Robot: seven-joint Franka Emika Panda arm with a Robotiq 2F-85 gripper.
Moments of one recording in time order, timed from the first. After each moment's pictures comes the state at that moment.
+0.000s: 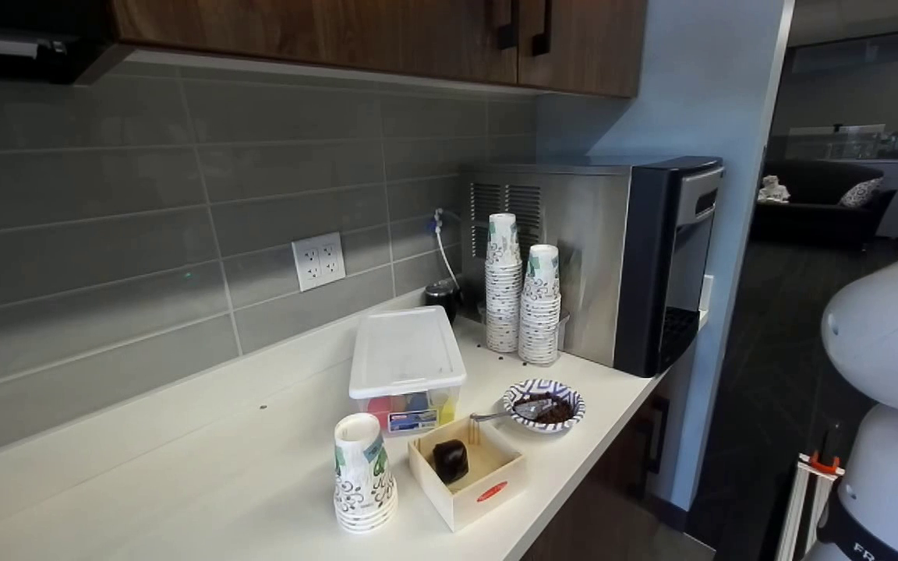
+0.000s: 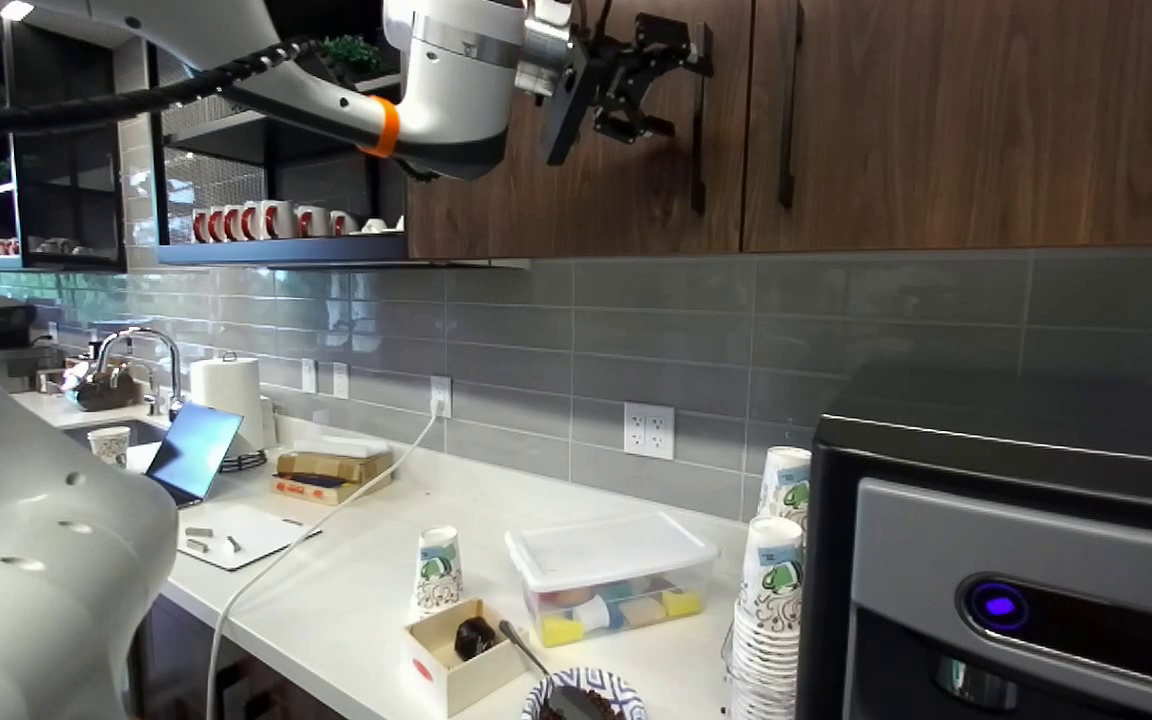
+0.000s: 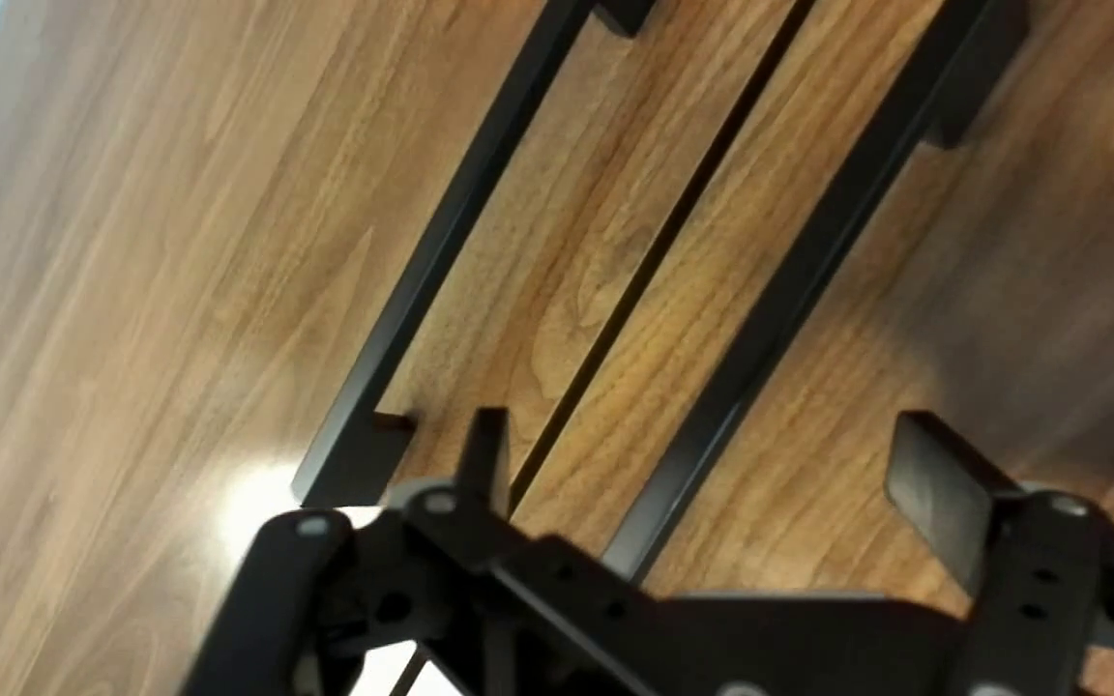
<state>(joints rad) -0.59 -0.53 0.28 -2.02 -0.96 2.72 0.59</state>
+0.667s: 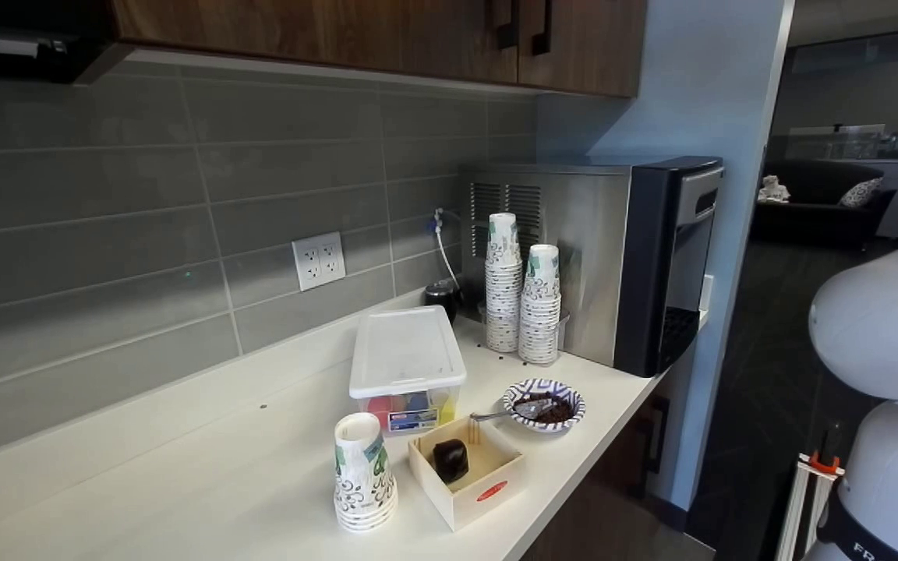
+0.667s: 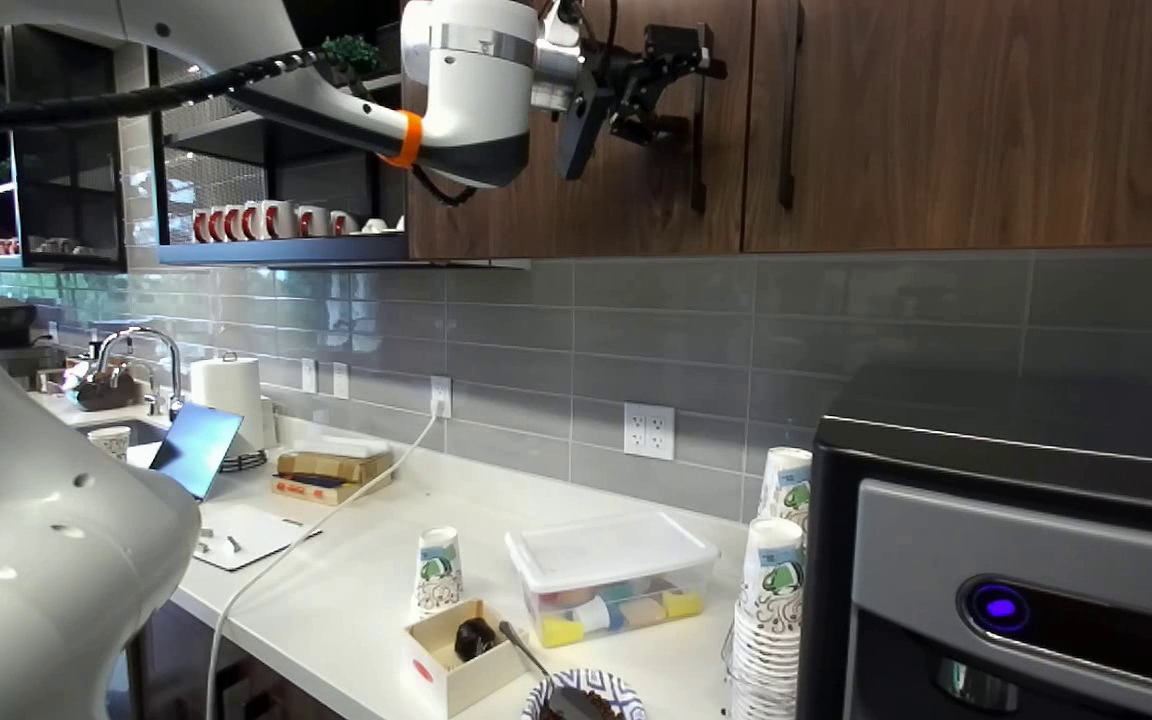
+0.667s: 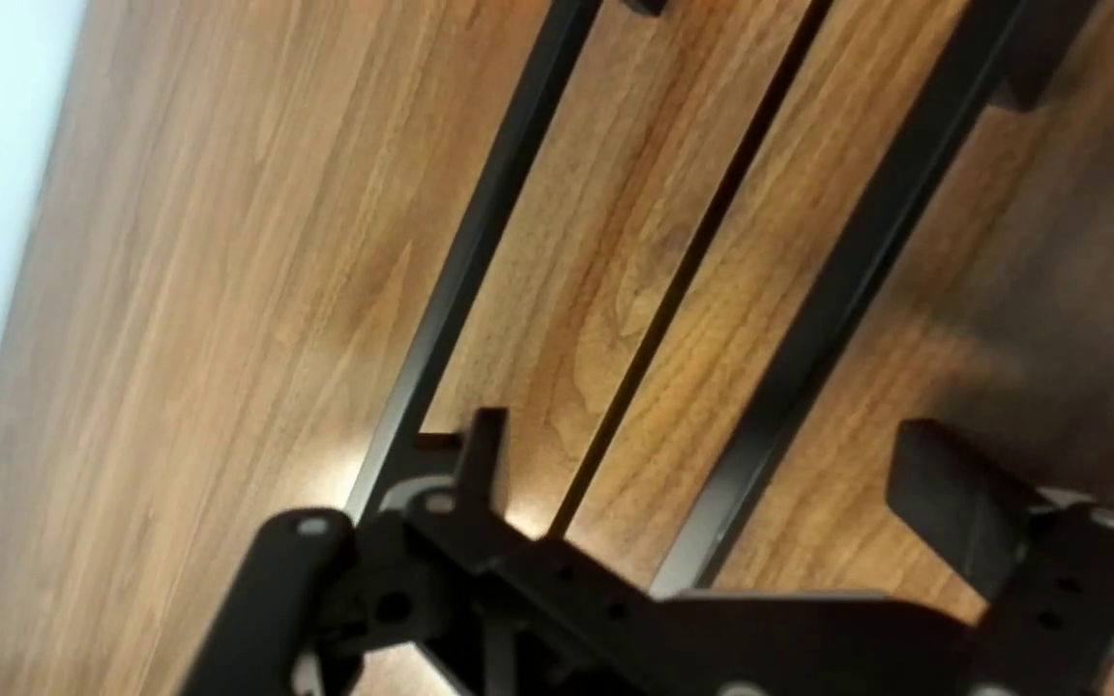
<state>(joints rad) -0.74 -0.52 0.38 -1.99 -1.13 2.74 0.88</state>
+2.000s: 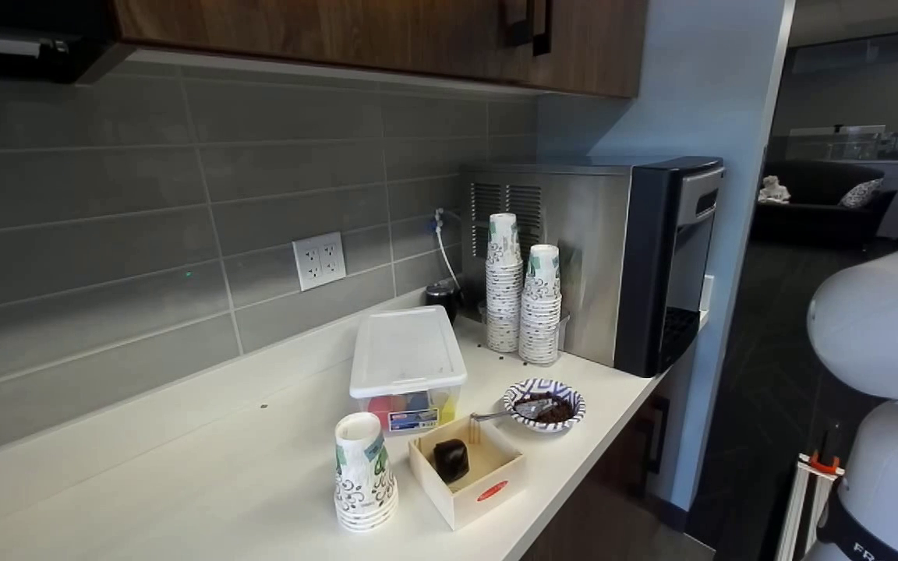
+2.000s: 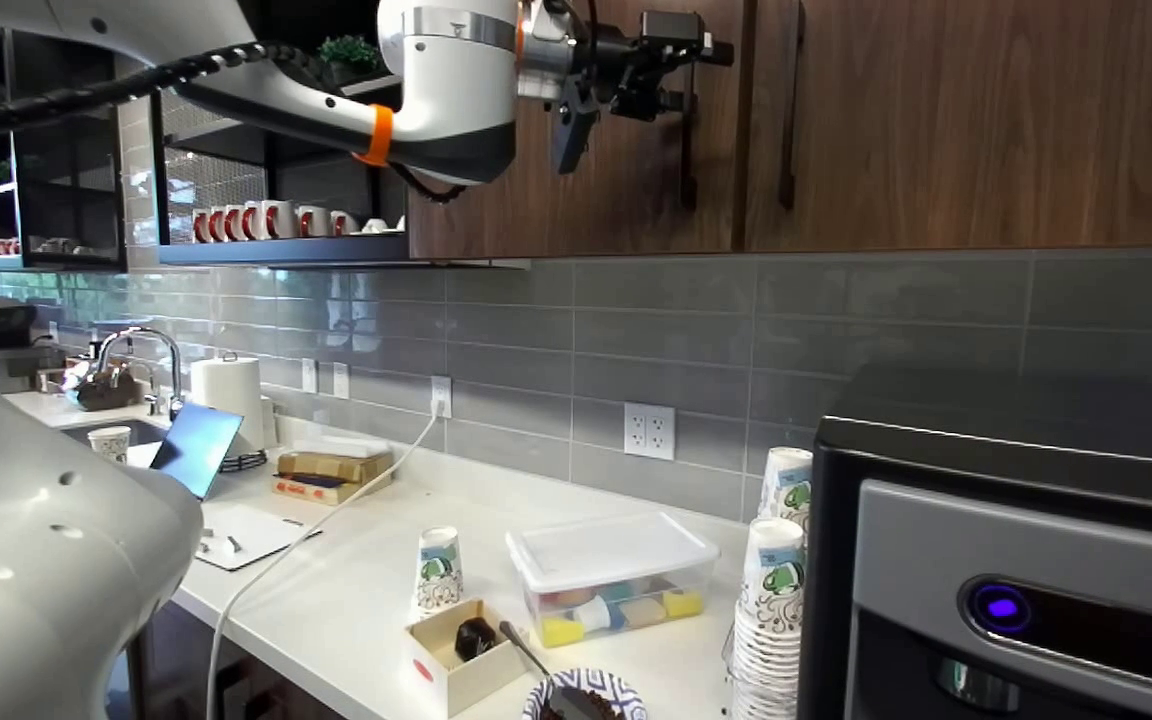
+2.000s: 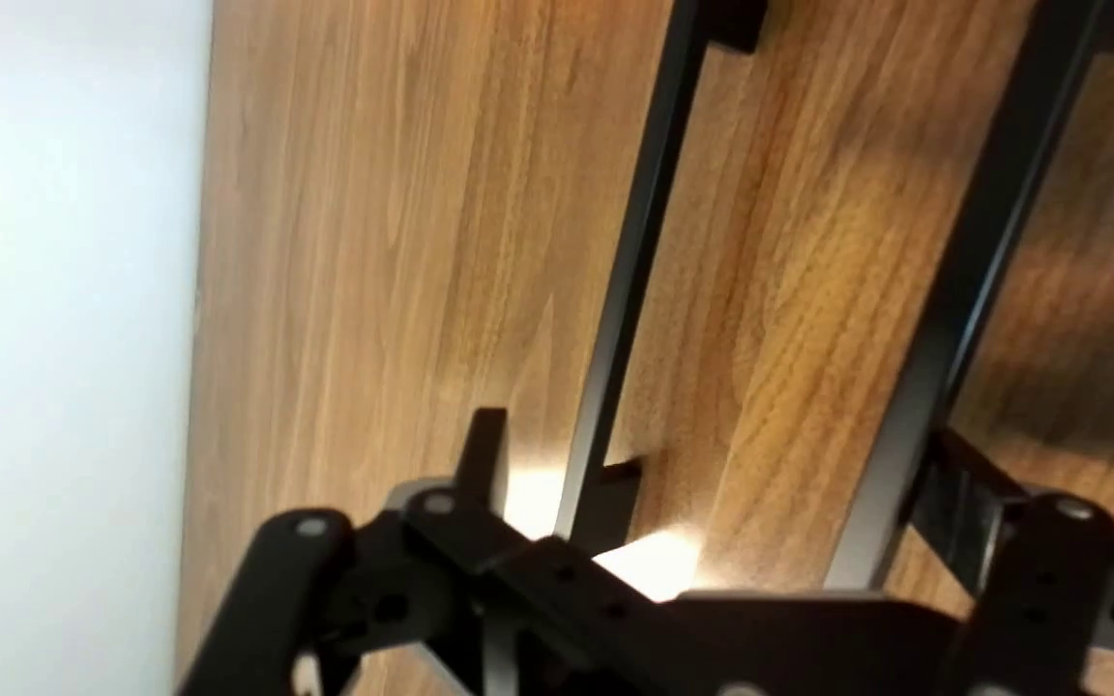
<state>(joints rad) -0.75 -0.63 0.32 -2.09 -1.13 2.77 1.10</state>
